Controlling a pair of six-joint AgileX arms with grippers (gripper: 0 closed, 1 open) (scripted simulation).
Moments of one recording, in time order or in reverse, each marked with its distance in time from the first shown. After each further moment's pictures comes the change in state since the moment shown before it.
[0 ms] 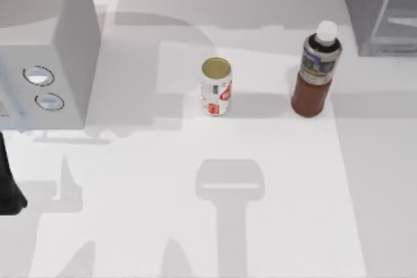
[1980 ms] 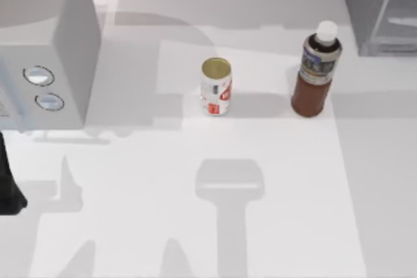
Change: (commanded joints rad) left arm 0.000 0.000 0.000 0.000 0.000 0.000; right arm -1.730 1.989 0.623 0.021 -0.900 -1.912
